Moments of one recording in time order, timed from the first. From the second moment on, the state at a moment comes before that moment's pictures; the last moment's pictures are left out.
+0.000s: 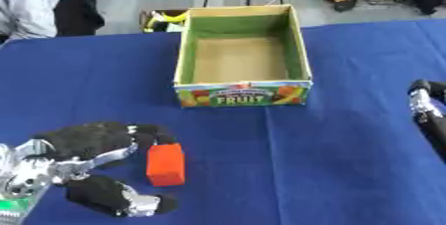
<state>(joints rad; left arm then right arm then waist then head) -0.63 0.51 -0.31 -1.90 -0.81 0.03 -0.91 -0.26 -0.31 -0.09 -1.98 0.25 0.37 -0.27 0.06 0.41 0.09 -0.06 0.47</state>
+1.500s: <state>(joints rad) -0.65 0.44 -0.31 -1.77 -0.93 0.05 -0.88 -0.26 -0.30 -0.09 -1.98 0.24 0.39 -0.27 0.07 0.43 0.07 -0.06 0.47</state>
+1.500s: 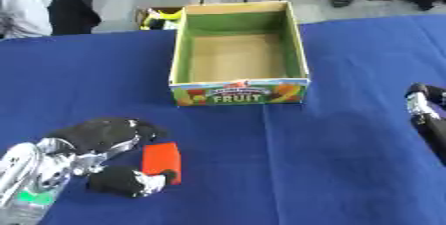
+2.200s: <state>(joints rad) -0.66 0.43 -0.32 -1.73 -0.93 0.04 -0.90 -0.26 -0.30 -0.09 -1.98 0.24 0.39 -0.26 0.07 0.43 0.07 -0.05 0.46</state>
